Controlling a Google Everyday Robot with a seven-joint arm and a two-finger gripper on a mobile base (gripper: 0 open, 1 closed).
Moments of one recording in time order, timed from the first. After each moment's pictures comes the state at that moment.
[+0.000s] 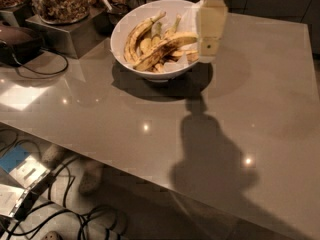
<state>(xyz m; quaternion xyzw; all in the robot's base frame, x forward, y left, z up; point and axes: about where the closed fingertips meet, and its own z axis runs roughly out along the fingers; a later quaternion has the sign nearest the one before) 0.569 -0.105 1.022 -0.68 0.71 -0.13 0.14</state>
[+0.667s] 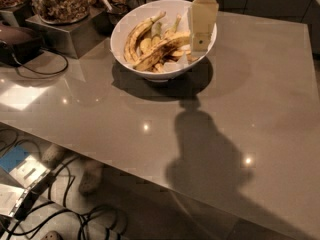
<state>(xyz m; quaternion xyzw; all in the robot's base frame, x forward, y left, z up) 0.587 -0.087 1.028 -0.69 0.69 -0.14 0.16</state>
